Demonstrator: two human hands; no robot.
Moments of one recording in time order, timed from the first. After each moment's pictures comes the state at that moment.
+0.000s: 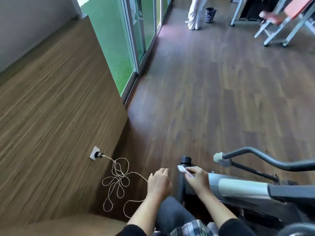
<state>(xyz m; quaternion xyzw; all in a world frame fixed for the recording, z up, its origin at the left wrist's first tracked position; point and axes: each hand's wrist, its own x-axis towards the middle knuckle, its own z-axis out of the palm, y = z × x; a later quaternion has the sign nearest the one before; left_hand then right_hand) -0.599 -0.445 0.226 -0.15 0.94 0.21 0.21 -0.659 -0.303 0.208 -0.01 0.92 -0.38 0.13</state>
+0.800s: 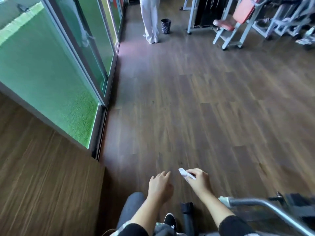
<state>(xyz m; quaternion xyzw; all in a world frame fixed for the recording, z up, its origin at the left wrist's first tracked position) -0.990 -0.548 0.231 0.02 0.95 0.17 0.26 -1.004 -0.390 0.216 0.12 0.89 -0.43 0.08</state>
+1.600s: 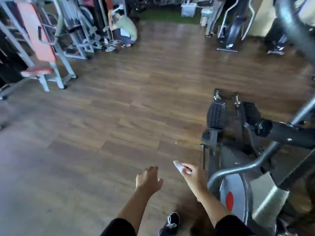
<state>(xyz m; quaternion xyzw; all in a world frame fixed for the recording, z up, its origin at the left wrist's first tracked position) -1.307 -0.345 0.284 0.52 0.81 0.00 0.27 -1.149 -0.264 0.256 0.55 0.69 -0.39 -0.26</state>
